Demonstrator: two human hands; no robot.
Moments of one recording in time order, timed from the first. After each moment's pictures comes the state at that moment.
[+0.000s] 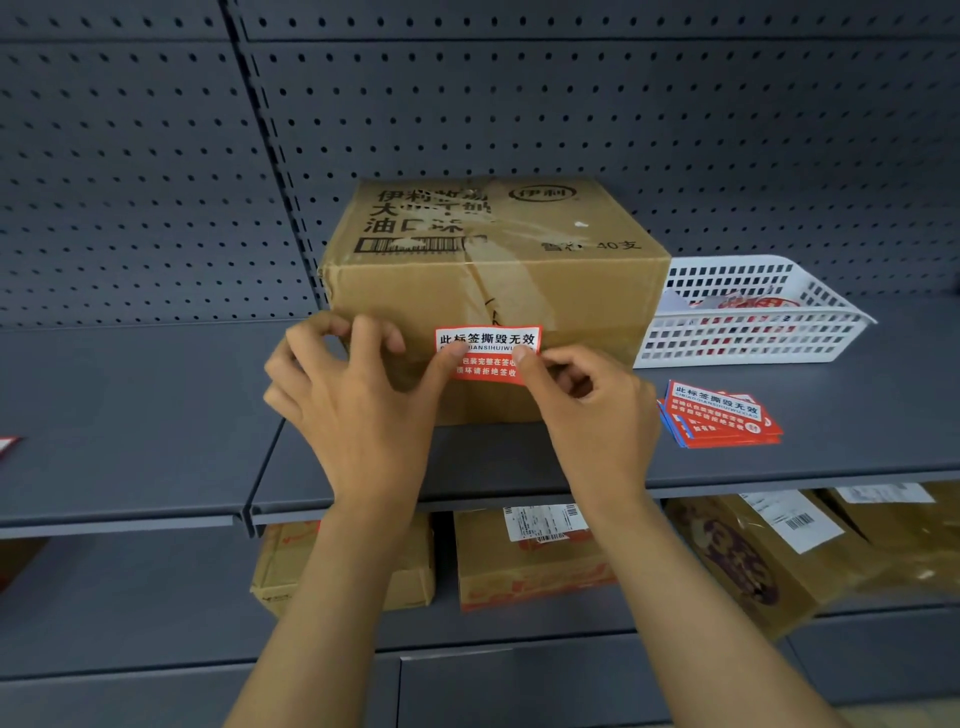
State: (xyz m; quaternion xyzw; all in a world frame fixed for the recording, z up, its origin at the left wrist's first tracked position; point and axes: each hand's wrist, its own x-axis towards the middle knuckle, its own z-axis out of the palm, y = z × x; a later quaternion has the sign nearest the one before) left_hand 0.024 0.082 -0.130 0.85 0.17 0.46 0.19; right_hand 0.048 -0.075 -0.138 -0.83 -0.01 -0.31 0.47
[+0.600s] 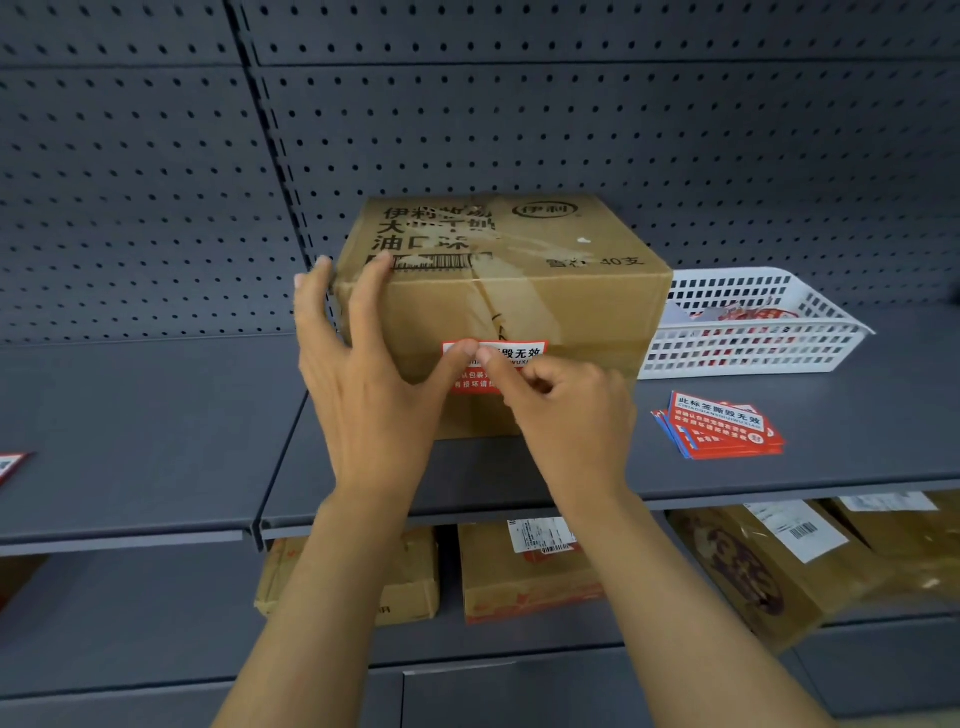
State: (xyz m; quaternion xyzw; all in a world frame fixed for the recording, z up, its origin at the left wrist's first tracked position) left_hand 0.029 0.091 -0.108 0.84 0.05 0.44 0.32; right_hand 0.053 -0.053 -0.126 -0.87 -0.07 -0.31 0.38
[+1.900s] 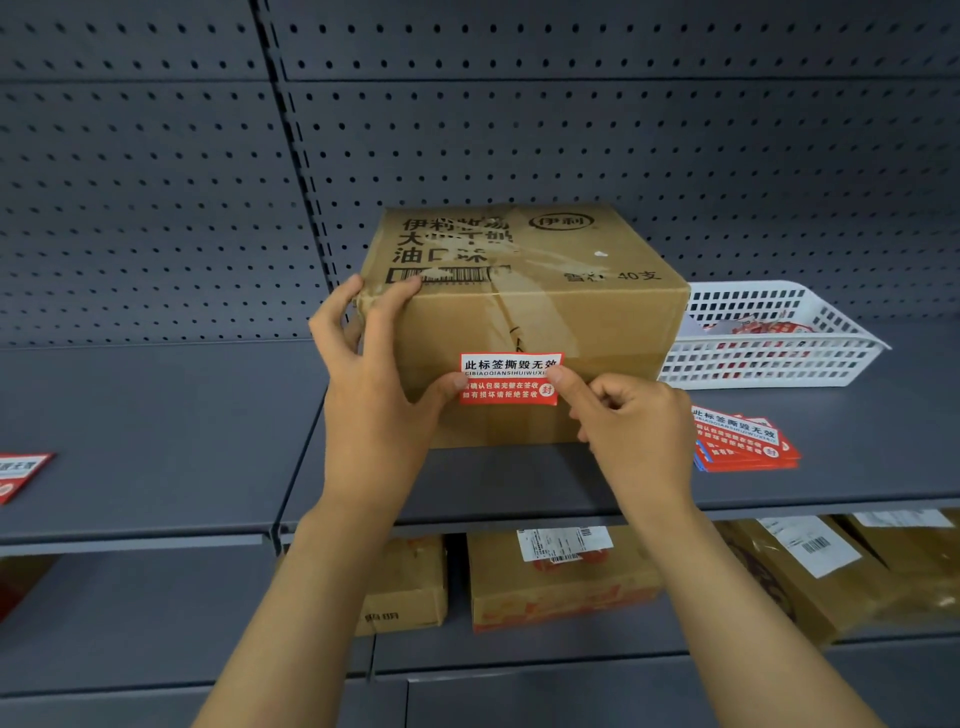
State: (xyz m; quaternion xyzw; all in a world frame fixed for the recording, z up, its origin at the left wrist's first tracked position) left_hand 0.023 0.112 -0.107 0.86 -0.01 0.38 0.34; right_hand 0.063 -0.093 -0.137 -0.86 -0.04 -0.29 0.42
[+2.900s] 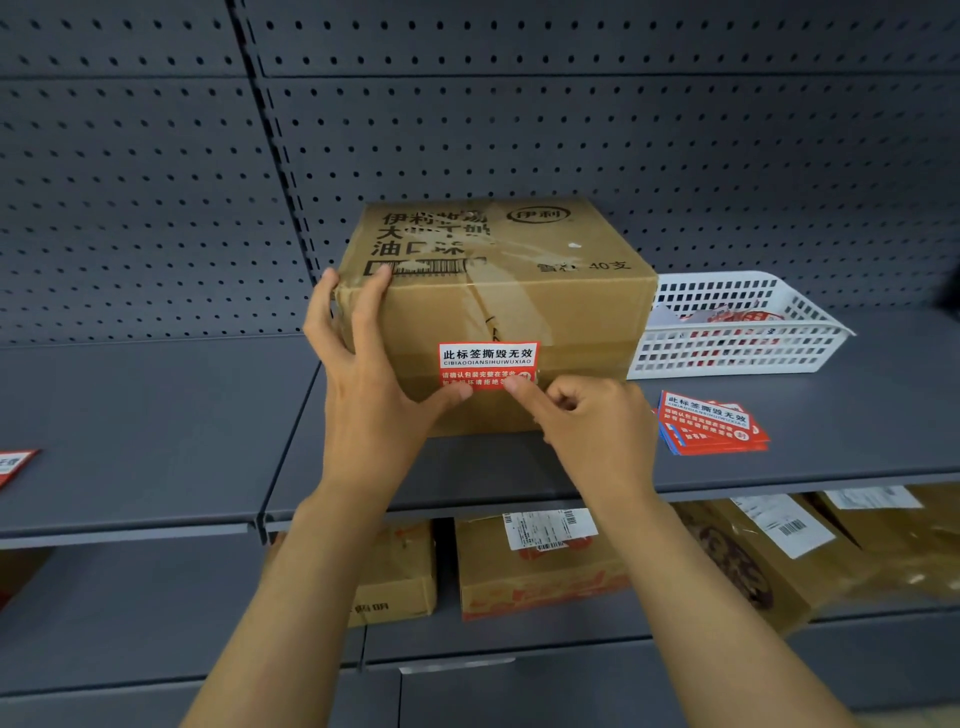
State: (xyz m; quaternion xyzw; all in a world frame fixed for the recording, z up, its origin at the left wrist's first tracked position) left_hand 0.029 0.104 -0.118 0.86 -0.01 0.38 0.35; right_hand 0.055 -0.087 -0.142 -0.90 -0.06 -0.29 0.32
